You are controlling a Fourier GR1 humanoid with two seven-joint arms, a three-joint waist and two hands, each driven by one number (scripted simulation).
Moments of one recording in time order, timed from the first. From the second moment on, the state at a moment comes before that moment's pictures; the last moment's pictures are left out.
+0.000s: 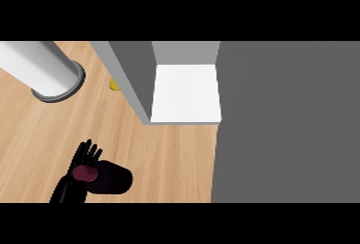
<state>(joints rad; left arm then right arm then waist) 0.23 0.07 0.04 -1.37 0.24 -0.29 -0.40 -0.08 -0.14 0.01 -2.43 -0.19 0.11 0.59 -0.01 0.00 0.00</state>
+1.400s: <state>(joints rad) 0.08 0.05 0.02 -1.10 0.20 -0.41 -0.56 -0.11 -0.12 0.01 -2.44 -0.19 0.11 0.64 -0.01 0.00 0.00</state>
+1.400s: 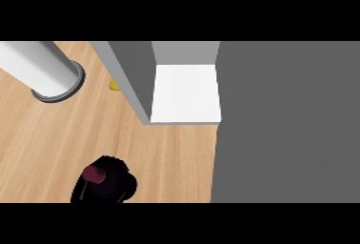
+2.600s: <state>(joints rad) 0.10 0.10 0.12 -1.43 0.17 -0.19 -0.56 -0.09 -0.11 0.01 -2.43 -0.19 0.13 0.62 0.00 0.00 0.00</state>
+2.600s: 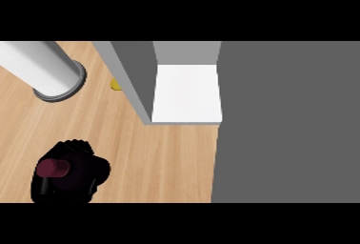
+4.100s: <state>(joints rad) -0.23 0.00 -0.41 -1.86 0.11 0.38 0.09 -0.05 -0.09 0.00 -2.43 -0.19 0.16 0.59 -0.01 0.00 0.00</state>
